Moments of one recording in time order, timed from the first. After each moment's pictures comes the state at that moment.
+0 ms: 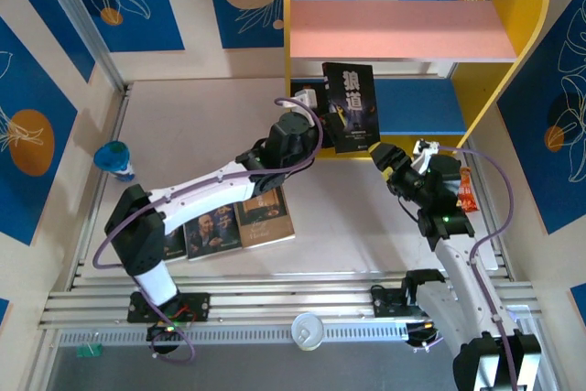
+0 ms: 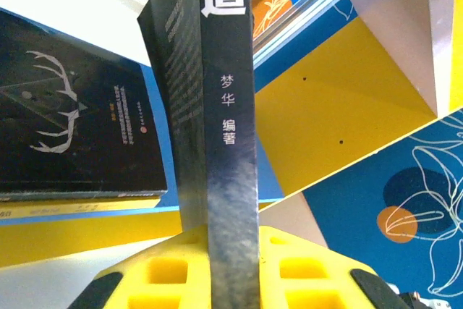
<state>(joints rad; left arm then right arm) -0.92 1.70 1.37 0.20 -0.18 -0.88 0.05 0.76 0.54 -0.08 -0.49 1.06</state>
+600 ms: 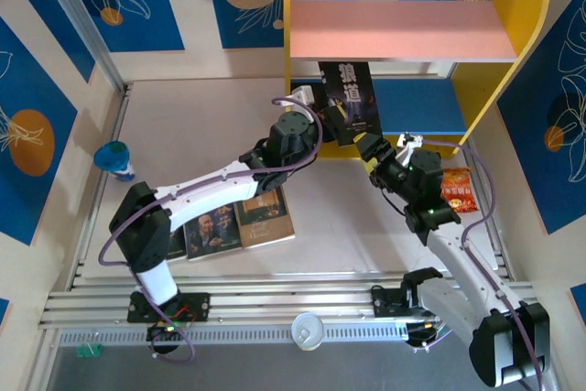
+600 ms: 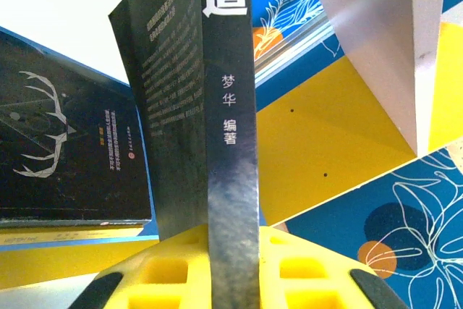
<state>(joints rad) -0.92 1.72 1.37 0.30 -0.21 -0.94 0.24 0.87 0.54 0.13 -0.34 1.22</state>
